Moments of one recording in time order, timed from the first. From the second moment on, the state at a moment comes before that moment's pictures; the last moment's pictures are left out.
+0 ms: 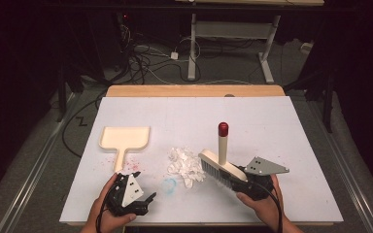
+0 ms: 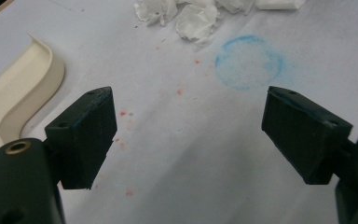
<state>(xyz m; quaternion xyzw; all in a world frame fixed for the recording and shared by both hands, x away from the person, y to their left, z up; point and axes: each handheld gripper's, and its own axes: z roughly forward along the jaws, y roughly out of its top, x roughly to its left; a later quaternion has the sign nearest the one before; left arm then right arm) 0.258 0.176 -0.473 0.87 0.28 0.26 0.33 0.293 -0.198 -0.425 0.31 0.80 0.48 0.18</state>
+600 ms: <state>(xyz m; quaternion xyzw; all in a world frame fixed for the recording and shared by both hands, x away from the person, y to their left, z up) 0.259 0.174 -0.475 0.87 0.27 0.25 0.33 0.297 -0.153 -0.431 0.27 0.82 0.48 0.19</state>
